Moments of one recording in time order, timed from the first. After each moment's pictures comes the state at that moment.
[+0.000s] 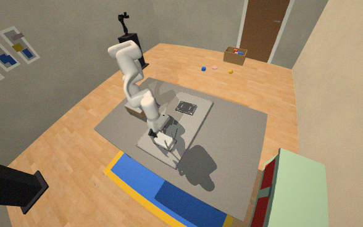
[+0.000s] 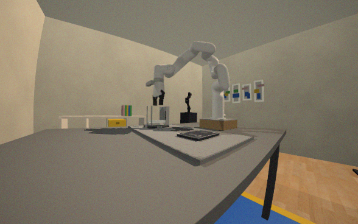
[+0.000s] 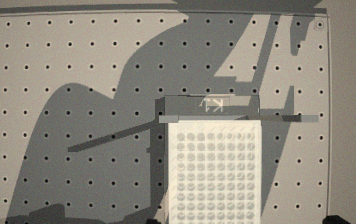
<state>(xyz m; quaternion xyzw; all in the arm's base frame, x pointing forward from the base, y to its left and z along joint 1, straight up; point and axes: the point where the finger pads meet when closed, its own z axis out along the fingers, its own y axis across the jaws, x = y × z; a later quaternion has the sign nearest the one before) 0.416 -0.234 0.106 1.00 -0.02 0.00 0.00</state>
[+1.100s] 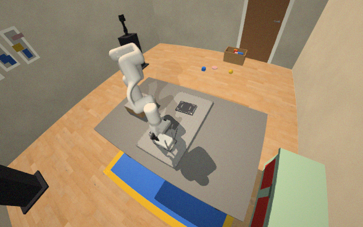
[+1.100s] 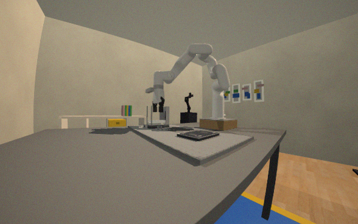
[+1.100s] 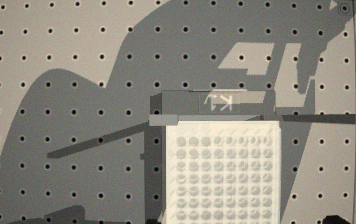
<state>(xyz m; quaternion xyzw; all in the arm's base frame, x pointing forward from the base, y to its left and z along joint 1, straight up) 0.416 -0.234 0.057 1.00 -0.02 0.00 0.00</state>
